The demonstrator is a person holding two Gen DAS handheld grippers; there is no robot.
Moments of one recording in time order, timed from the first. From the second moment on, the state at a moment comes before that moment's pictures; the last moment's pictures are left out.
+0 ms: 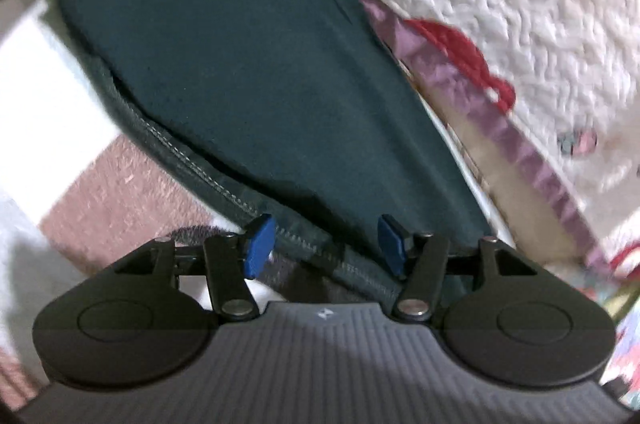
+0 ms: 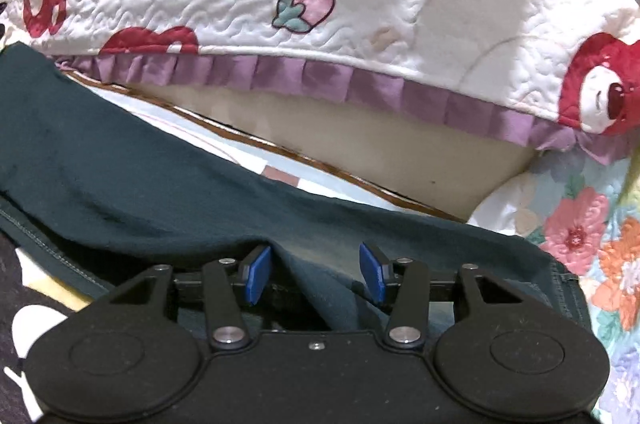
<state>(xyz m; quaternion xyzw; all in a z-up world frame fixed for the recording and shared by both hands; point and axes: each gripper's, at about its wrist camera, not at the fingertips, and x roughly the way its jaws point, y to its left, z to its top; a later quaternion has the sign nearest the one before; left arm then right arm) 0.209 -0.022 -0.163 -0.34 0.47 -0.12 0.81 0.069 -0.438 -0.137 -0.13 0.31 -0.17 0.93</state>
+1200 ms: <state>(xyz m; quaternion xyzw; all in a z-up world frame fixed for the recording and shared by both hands) 0.232 0.043 -0.129 -0.31 0.36 -0.07 0.88 0.035 -0.420 -0.167 -0.23 0.34 -0.10 0.90</state>
